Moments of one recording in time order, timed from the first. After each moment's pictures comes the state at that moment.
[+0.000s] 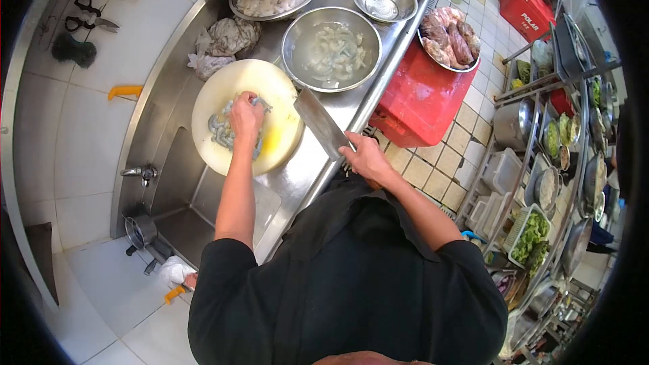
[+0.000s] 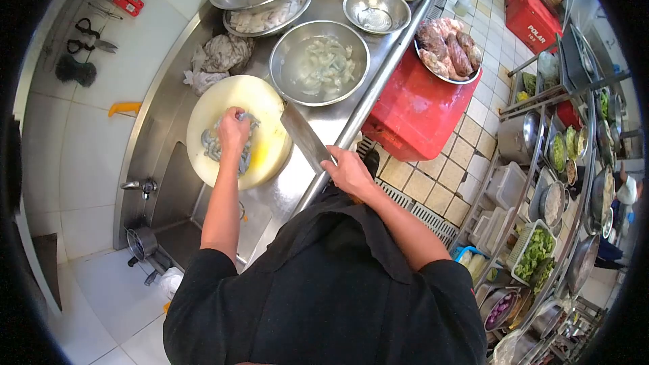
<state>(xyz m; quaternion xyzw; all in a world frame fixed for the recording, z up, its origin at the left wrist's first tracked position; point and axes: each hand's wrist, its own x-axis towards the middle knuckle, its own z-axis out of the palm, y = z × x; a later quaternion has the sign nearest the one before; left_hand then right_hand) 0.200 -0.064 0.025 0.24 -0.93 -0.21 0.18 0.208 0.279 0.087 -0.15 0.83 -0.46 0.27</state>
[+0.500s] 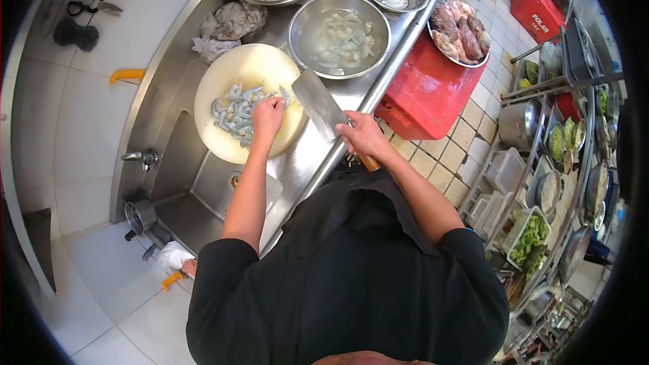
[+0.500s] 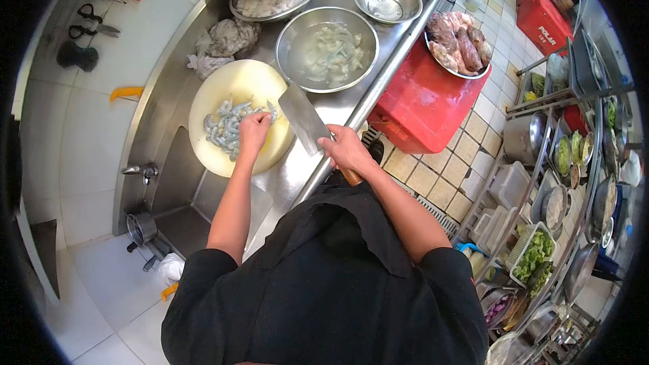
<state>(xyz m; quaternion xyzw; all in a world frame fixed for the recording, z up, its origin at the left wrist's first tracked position) 0.232 -0.022 0.005 0.23 -0.91 -0.33 0.09 0.185 0.260 0.076 -0.08 0.72 -0.56 0.40</state>
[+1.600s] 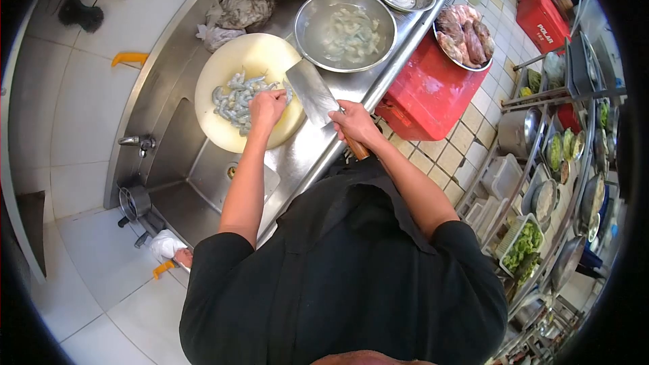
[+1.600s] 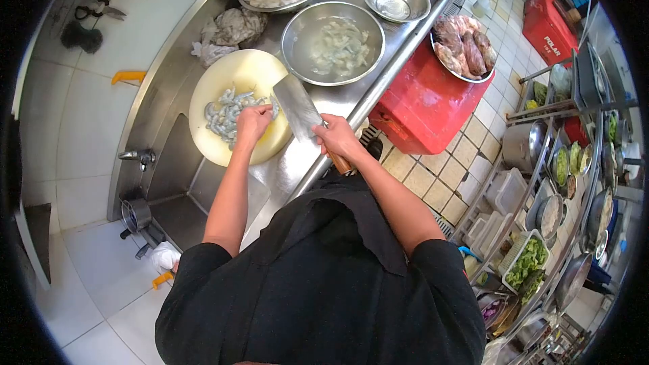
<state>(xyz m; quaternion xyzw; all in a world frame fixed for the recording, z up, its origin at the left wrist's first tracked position) 0.234 -0.025 0.015 0.26 -0.92 -0.29 0.01 0.177 0.235 0.052 -0.07 0.70 -0.57 0.42</state>
